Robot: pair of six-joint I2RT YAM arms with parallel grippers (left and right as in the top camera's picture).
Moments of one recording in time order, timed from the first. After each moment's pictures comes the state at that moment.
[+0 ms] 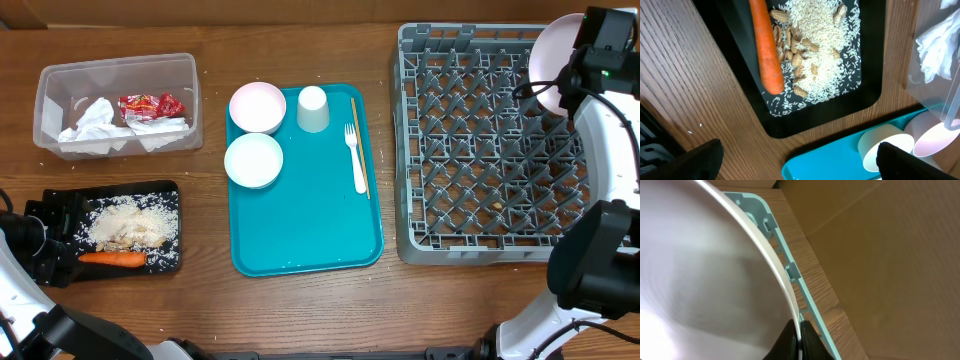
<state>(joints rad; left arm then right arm) 0.85 1.55 1.37 -1.35 0.27 -0.58 -0.24 1.89 1.64 -0.49 0.67 -0.22</state>
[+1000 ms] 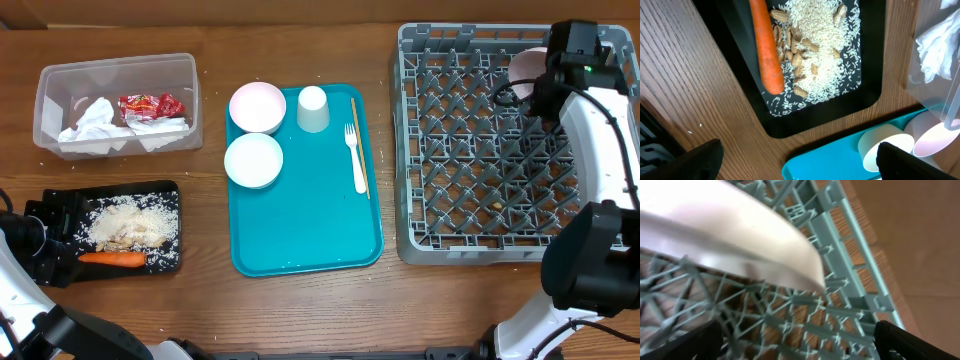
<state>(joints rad) 0.85 1.55 1.37 -1.35 0.27 -0.58 -0.18 1.89 1.67 -0.91 0.60 0.11</state>
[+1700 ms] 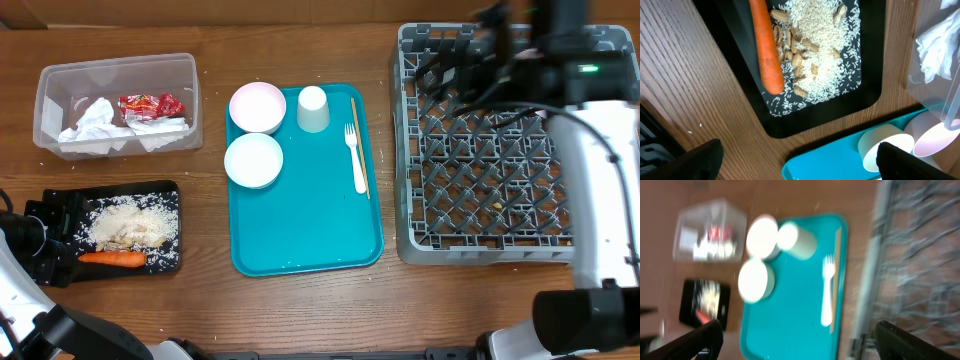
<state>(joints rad) 0.85 1.55 1.37 -1.35 0.27 -0.58 0.08 1.71 1.82 -1.13 -0.54 0.15</state>
